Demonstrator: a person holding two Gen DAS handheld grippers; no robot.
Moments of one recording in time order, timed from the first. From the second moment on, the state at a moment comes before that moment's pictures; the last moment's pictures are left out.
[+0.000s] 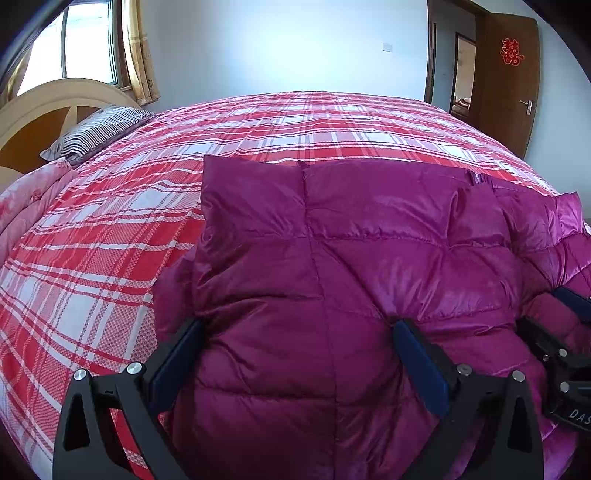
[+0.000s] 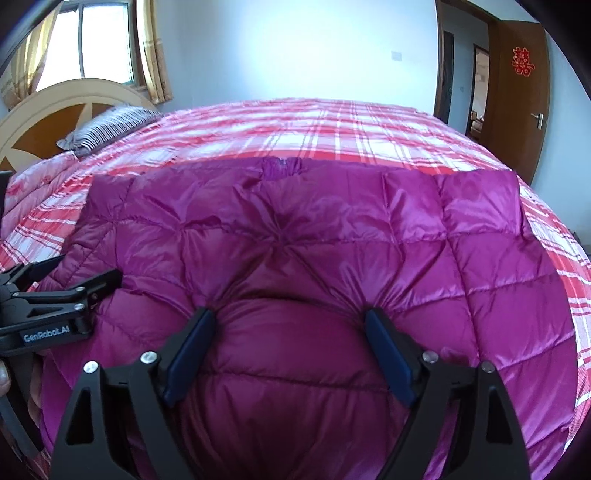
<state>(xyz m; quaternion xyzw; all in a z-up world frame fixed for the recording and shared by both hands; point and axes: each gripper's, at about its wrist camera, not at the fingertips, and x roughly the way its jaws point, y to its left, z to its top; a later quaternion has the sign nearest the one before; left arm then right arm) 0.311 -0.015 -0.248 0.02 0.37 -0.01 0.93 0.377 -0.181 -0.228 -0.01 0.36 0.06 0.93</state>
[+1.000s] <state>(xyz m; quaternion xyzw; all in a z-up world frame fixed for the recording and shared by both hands) 0.313 -0.010 -0.252 0.00 0.36 -0.02 0.93 0.430 -0.171 -0.199 -0.01 0.41 0.00 0.91</state>
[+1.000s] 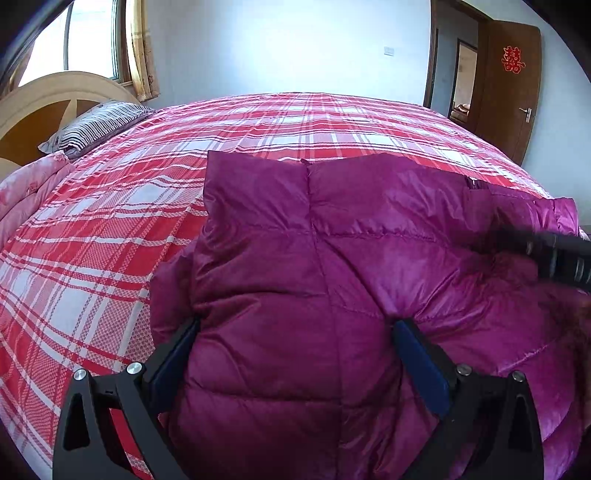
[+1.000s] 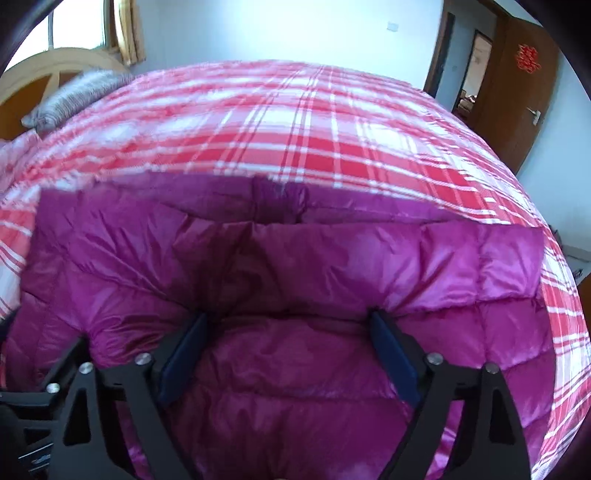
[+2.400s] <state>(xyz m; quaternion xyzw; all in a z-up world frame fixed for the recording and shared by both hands) 0.215 0.078 -0.254 -0.20 0.35 -0.13 0.90 0.294 -0.180 -0.198 -0.02 0.37 0.00 0.93</state>
